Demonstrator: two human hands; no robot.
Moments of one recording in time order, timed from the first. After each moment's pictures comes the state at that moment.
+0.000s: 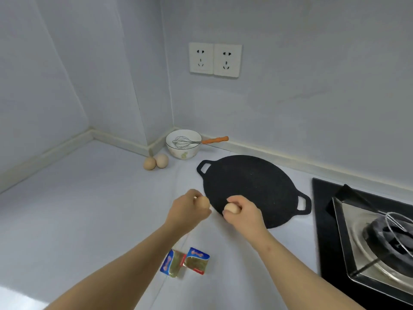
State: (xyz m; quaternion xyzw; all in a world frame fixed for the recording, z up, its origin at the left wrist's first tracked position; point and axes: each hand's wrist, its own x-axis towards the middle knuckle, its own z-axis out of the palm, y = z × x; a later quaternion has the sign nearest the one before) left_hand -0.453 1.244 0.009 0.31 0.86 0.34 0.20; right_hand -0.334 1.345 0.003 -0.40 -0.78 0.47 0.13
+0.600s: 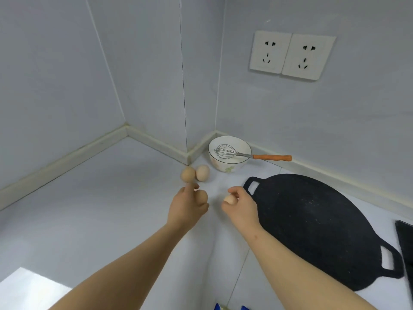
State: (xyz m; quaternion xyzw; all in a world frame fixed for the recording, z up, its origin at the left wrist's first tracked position) left_hand -0.605 1.225 -0.020 0.22 0.90 0.35 0.13; right_hand -0.519 1.334 -0.018 -0.36 -0.79 0.48 0.13
